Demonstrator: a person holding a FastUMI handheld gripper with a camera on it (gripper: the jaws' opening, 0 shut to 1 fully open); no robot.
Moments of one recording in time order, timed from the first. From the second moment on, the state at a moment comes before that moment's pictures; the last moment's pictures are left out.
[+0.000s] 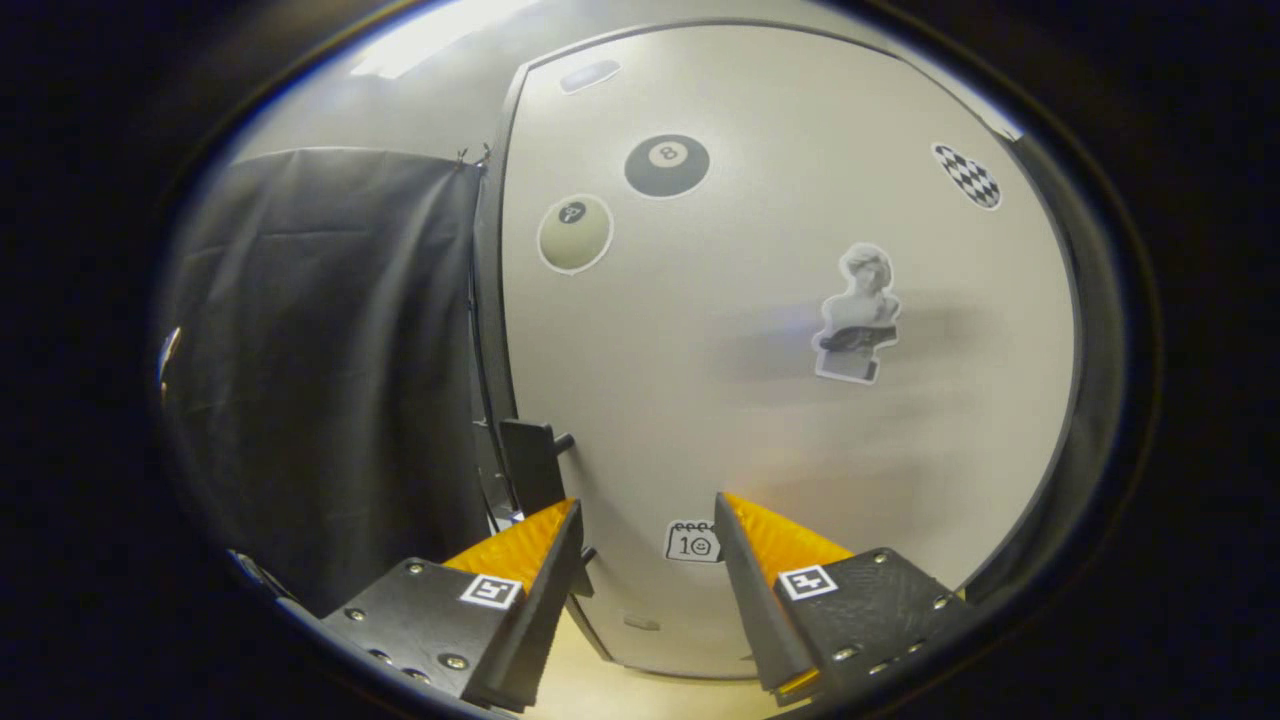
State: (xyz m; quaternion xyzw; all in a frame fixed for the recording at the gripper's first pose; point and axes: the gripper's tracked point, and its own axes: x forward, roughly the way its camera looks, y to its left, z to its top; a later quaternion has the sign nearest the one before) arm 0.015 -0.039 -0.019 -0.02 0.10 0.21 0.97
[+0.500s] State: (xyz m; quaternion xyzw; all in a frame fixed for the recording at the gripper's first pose) arm 0.013 -0.050 -0.016 -0.05 0.08 0.21 0.97
